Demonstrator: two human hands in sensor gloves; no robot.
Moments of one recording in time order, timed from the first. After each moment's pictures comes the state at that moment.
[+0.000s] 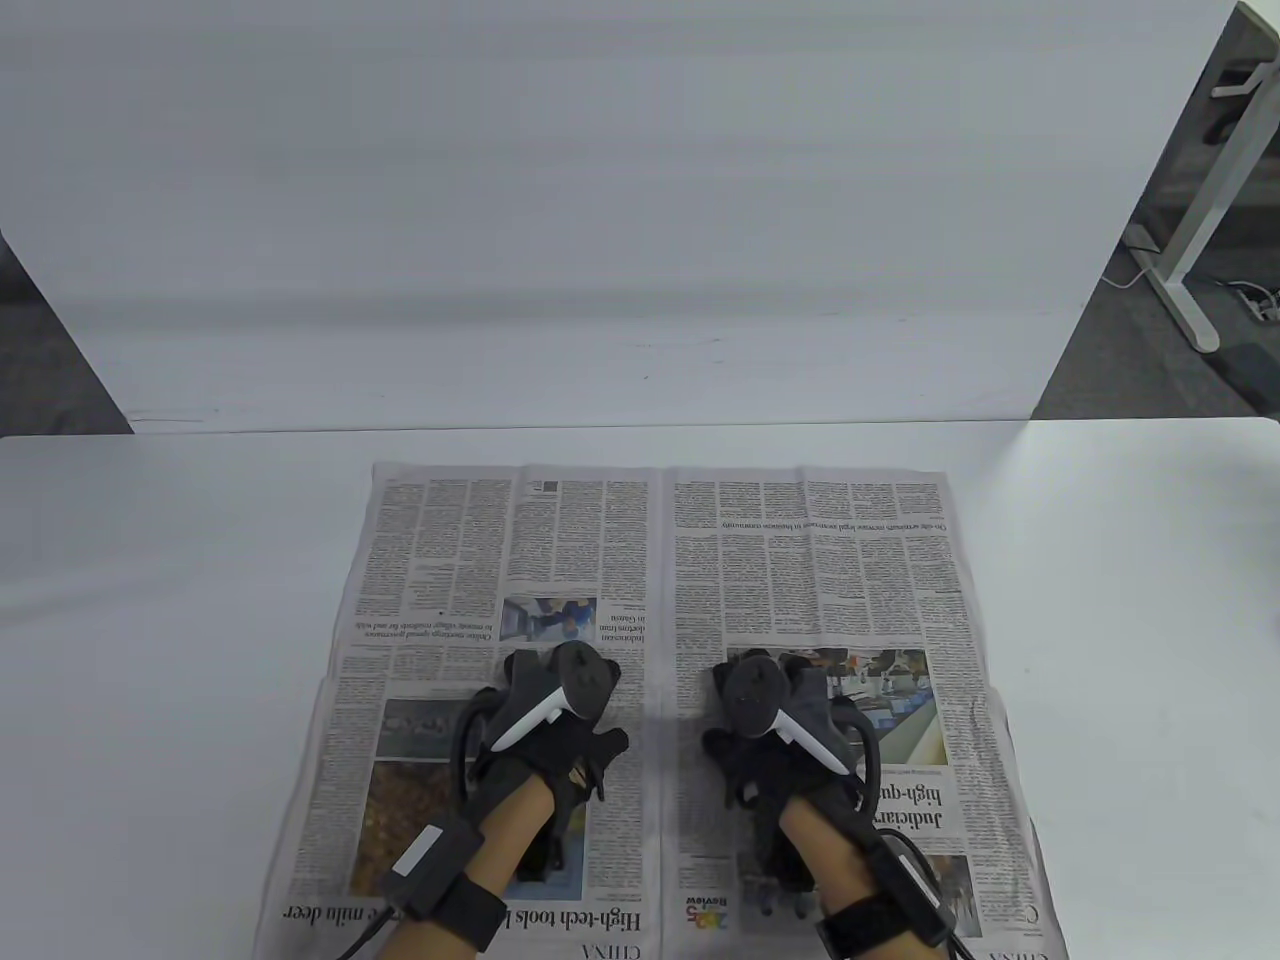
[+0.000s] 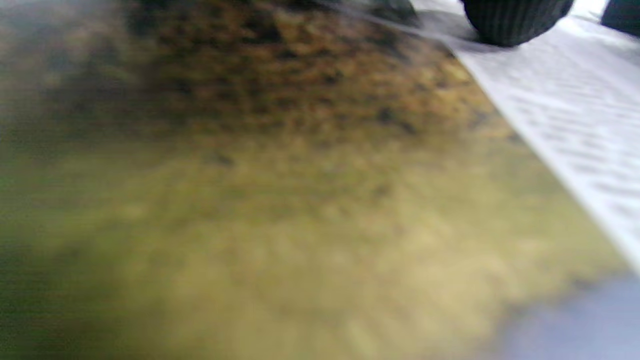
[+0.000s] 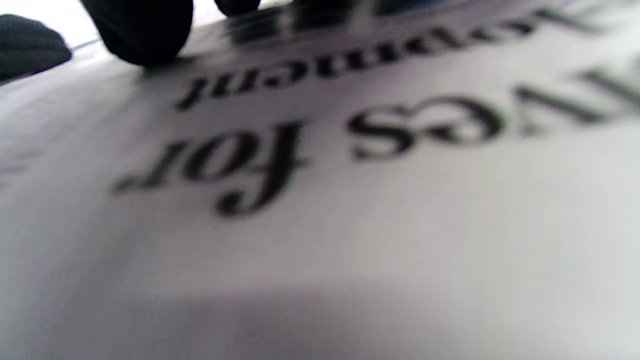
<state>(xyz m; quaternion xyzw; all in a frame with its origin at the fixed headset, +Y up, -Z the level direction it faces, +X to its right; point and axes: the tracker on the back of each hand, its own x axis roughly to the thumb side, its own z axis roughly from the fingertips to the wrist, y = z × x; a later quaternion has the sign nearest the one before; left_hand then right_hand) -0.129 -0.775 -0.366 -0.25 -0.03 0.08 0.96 0.110 -0.778 -0.349 0.00 0.17 0.98 0.12</state>
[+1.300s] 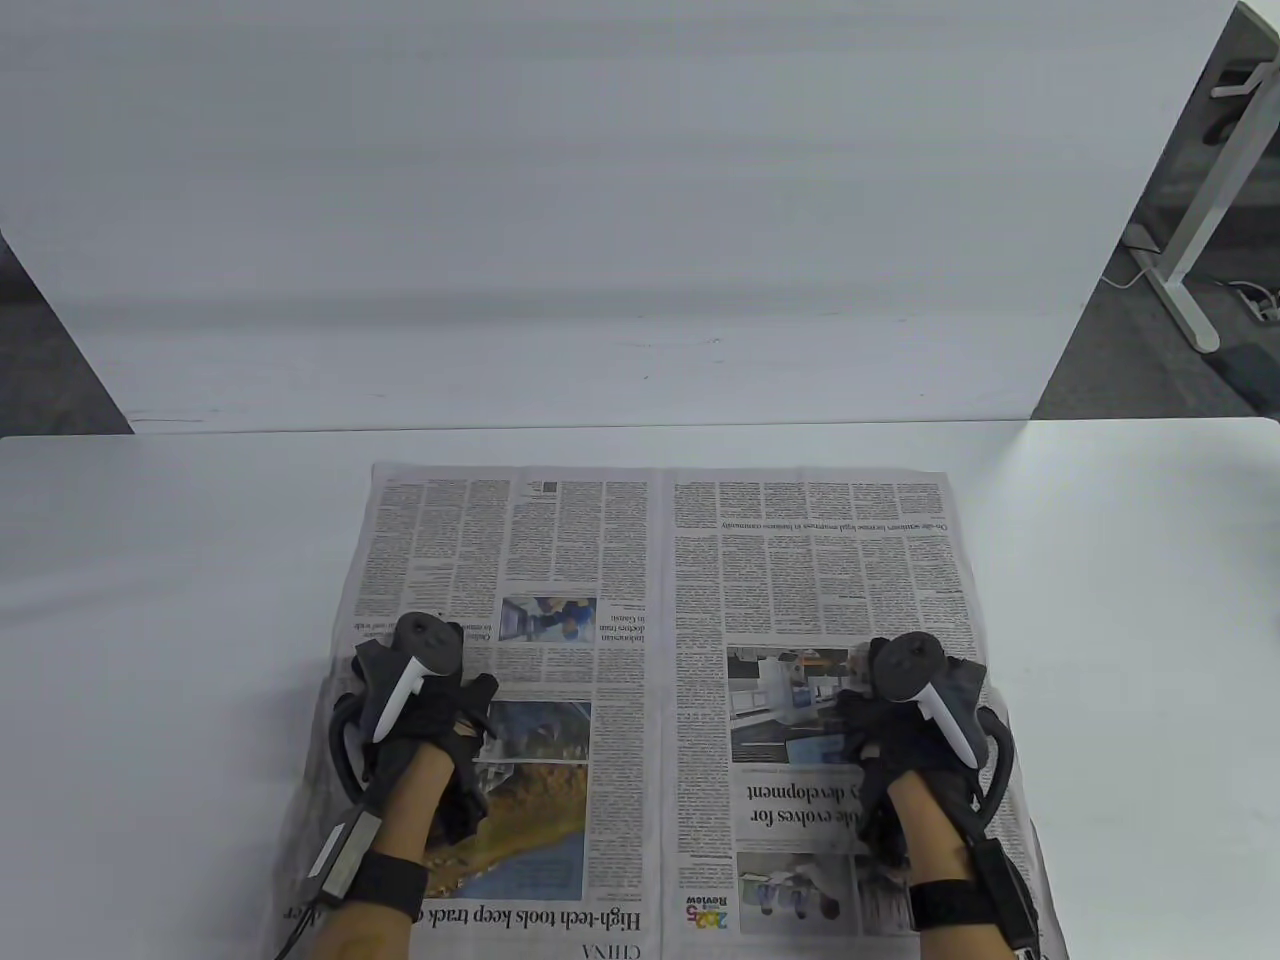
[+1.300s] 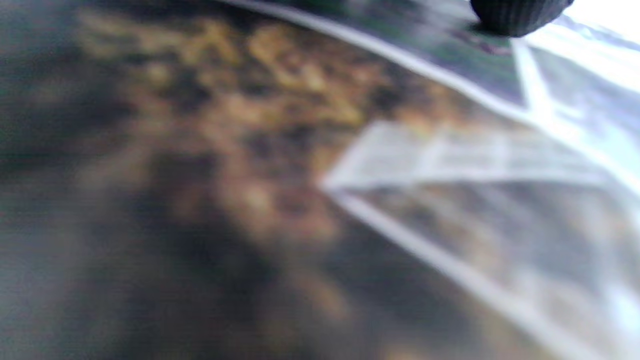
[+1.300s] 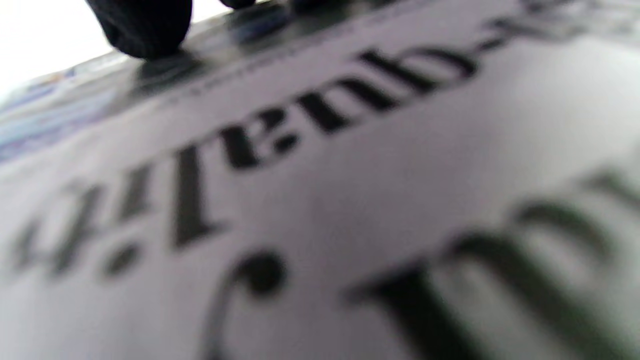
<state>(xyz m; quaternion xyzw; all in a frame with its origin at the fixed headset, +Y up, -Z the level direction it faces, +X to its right) -0.249 -0.778 -0.383 -0.21 0.19 0.15 0.95 0.232 -0.782 -0.358 -0.19 0.15 0.95 0.18</state>
